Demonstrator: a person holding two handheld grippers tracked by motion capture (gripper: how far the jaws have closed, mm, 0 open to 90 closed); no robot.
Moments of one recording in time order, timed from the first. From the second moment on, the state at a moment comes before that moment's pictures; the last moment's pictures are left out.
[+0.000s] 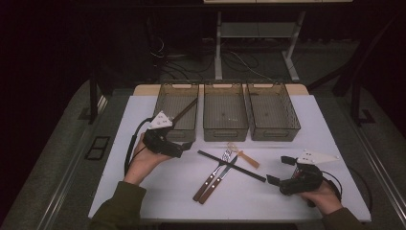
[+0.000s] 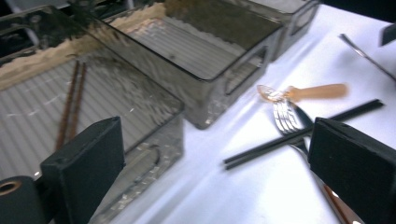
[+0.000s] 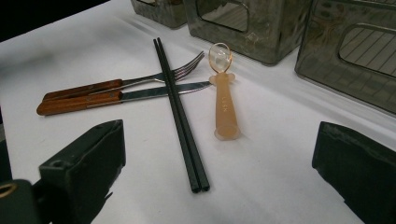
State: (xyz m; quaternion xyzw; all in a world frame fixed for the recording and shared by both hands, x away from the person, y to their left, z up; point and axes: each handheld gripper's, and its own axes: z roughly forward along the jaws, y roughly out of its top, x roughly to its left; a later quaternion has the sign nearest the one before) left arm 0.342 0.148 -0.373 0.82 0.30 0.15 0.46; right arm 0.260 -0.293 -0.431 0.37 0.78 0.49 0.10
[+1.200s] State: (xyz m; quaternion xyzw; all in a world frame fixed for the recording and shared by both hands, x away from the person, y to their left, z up) left arm 0.270 0.161 -0.431 0.83 0.27 0.10 0.48; right arm 0.276 -0.276 -0.414 0.34 0.83 0.43 0.10
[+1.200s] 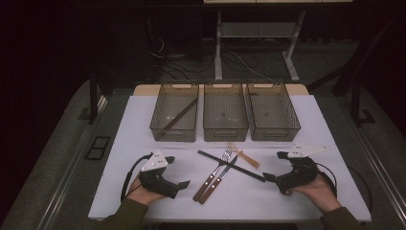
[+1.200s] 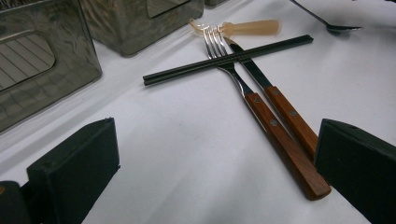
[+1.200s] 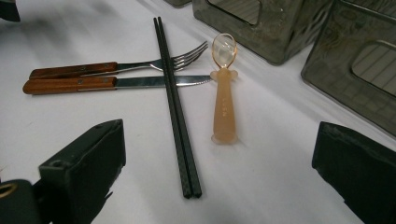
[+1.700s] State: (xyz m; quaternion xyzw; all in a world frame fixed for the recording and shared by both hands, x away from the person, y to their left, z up) left arm 0.270 0.158 -0.430 0.83 0.27 0.09 0.47; right arm 0.296 -0.255 -0.410 0.32 0.84 0.42 0.09
